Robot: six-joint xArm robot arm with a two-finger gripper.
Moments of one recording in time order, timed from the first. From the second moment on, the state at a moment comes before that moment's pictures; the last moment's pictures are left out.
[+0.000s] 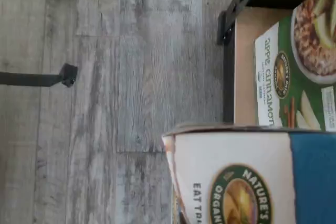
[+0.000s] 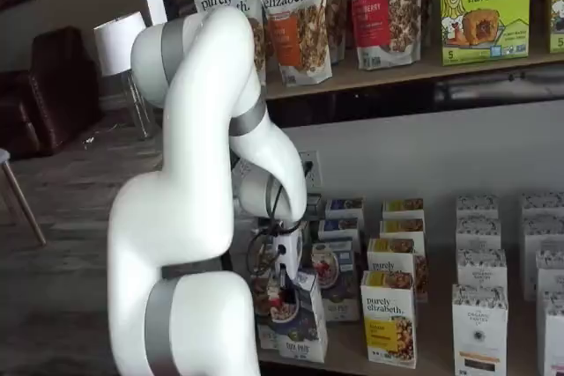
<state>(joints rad) 0.15 0.51 -0.90 0.29 0.35 -1.69</state>
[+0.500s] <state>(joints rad) 0.17 0.37 -0.82 0.25 0.40 -1.61</state>
